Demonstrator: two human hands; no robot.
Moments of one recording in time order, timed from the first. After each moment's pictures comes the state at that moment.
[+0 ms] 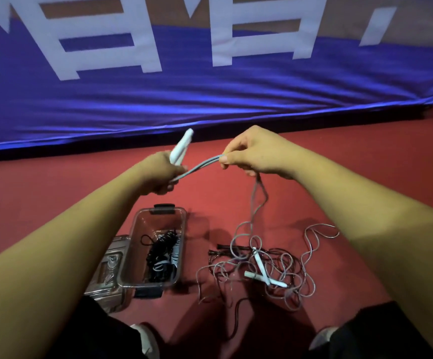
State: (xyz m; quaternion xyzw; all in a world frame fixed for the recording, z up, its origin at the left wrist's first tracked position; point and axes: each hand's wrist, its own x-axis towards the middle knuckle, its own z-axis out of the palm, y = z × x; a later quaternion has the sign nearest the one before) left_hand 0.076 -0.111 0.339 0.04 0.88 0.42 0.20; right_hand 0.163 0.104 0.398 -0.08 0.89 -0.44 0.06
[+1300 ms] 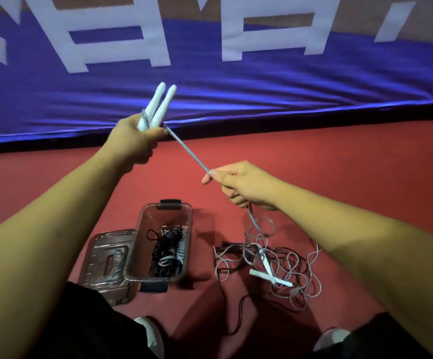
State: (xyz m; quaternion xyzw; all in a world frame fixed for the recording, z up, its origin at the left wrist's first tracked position) left_hand 0.059 -0.155 0.375 0.05 0.82 0.57 0.05; right_hand 0.163 0.067 0.325 -0.03 0.76 -0.62 0.18
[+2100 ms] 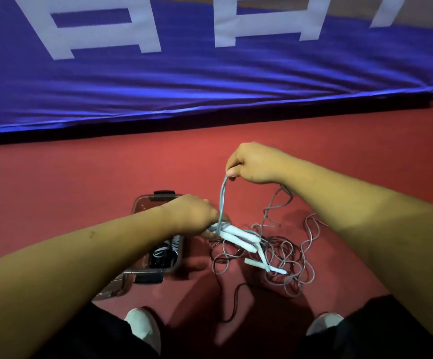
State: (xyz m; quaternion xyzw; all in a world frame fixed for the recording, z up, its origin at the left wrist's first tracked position) left_hand 0.154 -0.086 0.296 0.52 0.82 -0.17 0.18; right_hand 0.145 0.100 0.342 -0.13 0.97 -0.19 0.09
